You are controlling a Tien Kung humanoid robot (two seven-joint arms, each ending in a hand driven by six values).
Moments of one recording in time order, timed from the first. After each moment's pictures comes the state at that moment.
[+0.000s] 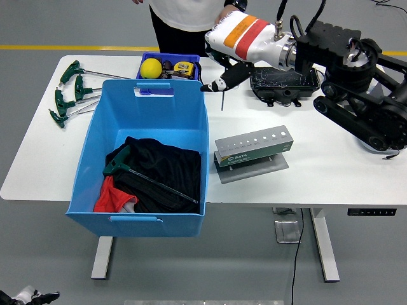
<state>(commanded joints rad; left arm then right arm) -0.22 0.15 -0.80 -0.18 1.33 0.11 0.16 1.24 -0.26 0.45 1.11 -1.93 -0.06 0.18</state>
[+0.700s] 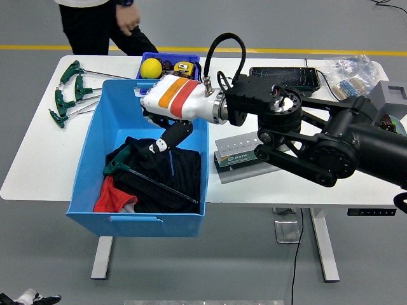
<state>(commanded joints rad) -0.21 0.14 -0.83 -0.18 1.37 0.12 0.17 1.24 -0.06 0.20 1.12 -1.81 0.00 0.10</state>
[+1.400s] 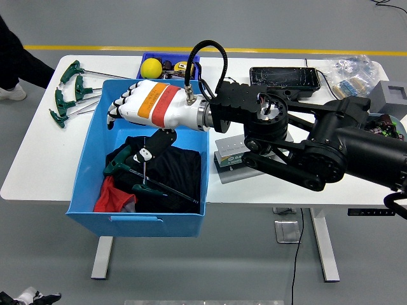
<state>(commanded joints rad) -0.21 0.14 -0.83 -0.18 1.37 0.11 0.16 1.24 -0.04 0.22 1.14 -1.86 -0.11 0.15</state>
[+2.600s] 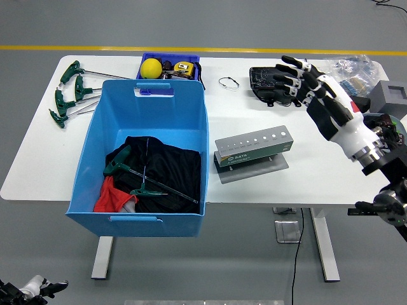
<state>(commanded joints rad) -0.26 0.14 -0.61 -0.18 1.15 0.16 0.12 0.27 -0.40 1.05 1.50 -0.72 0.00 0.25</state>
